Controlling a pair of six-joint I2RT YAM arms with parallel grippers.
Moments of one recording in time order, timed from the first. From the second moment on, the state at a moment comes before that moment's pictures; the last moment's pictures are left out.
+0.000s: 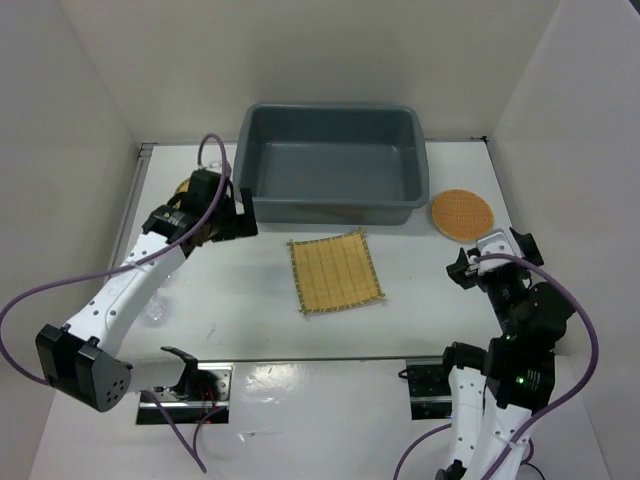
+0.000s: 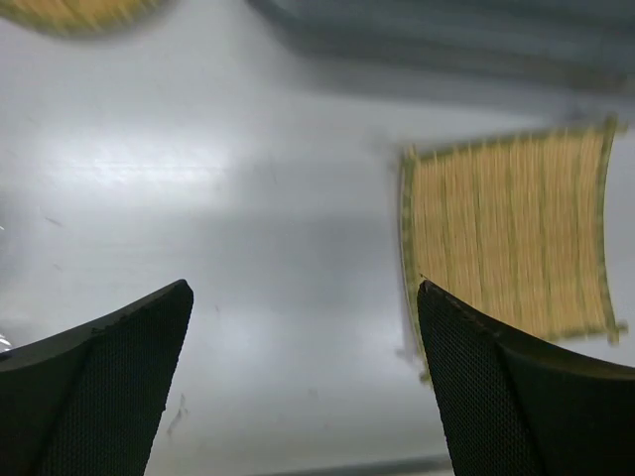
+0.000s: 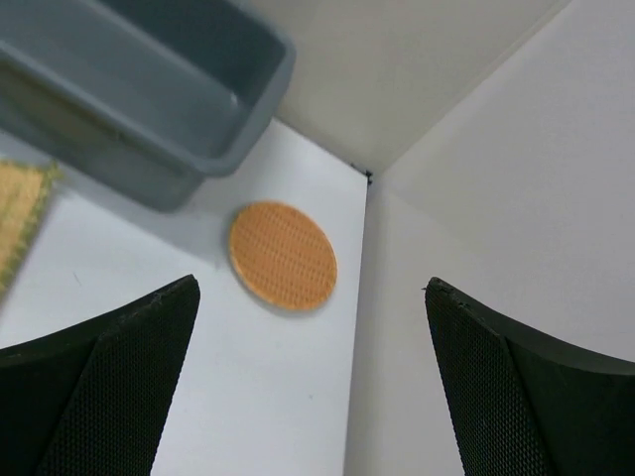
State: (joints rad) left arm -0.36 1.25 1.28 -0.78 -0.23 -0.42; right arm -0.31 0.28 0.93 -0.62 -0.42 -0.56
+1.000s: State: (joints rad) left arm -0.48 1.16 1.10 -0.62 -0.05 -0.59; right arm -0.25 0.01 0.86 -0.63 -0.46 -0.29
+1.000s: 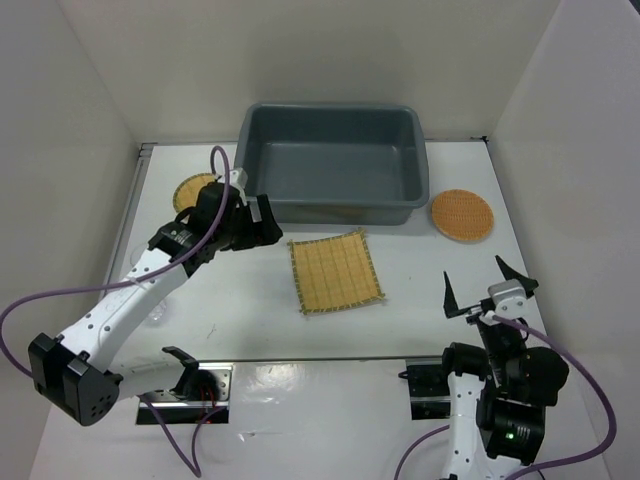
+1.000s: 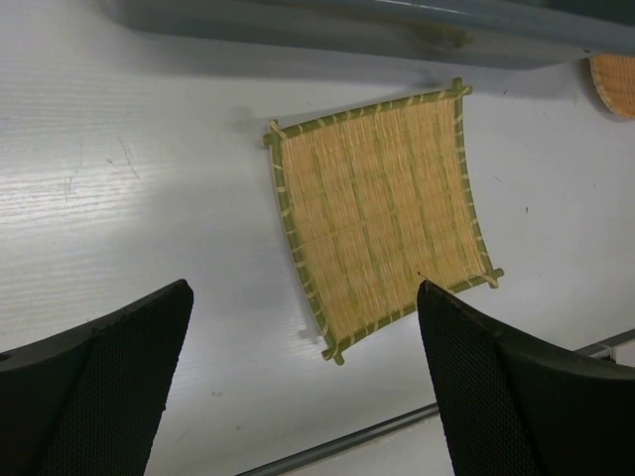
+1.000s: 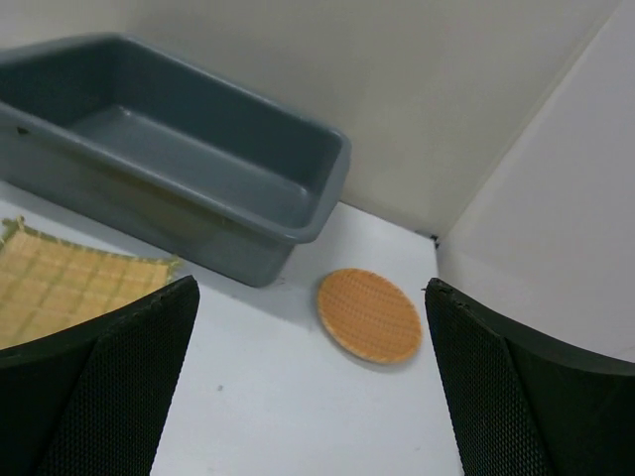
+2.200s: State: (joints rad) left arm -0.51 1.14 0.98 -0.59 0.02 -0.59; right arm -0.15 0.37 1.17 -0.89 -0.08 0.17
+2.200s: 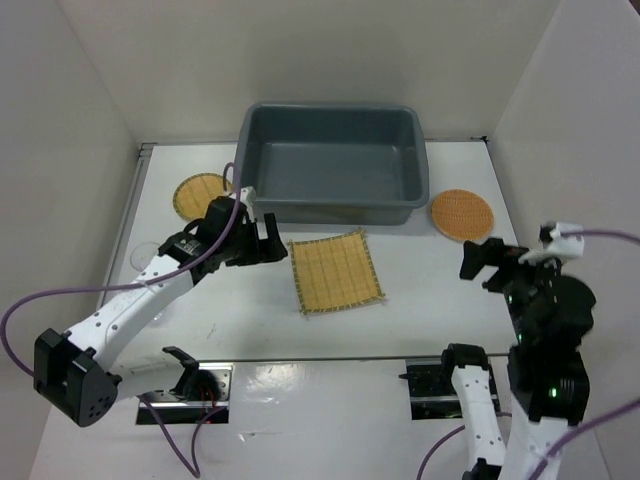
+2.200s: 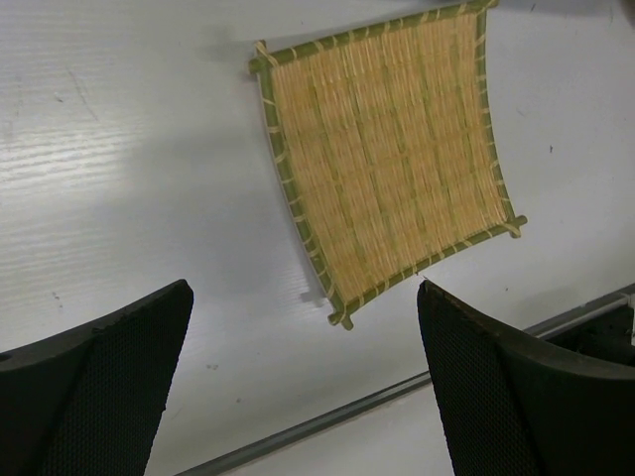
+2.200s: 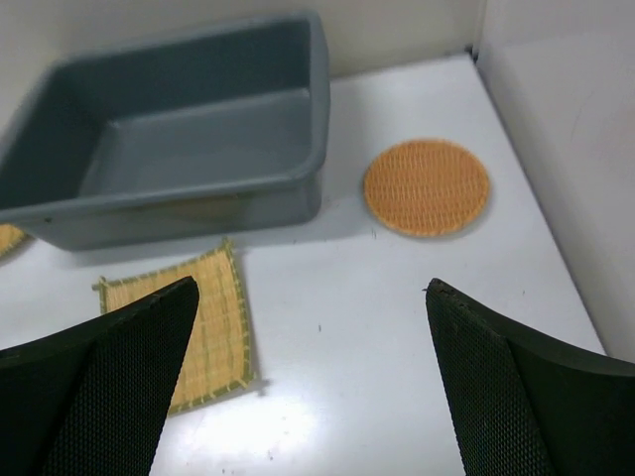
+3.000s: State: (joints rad) left arm -0.56 1.34 0.84 -0.41 0.20 -0.74; right arm -0.08 0.98 1.14 -0.89 -0.47 0.00
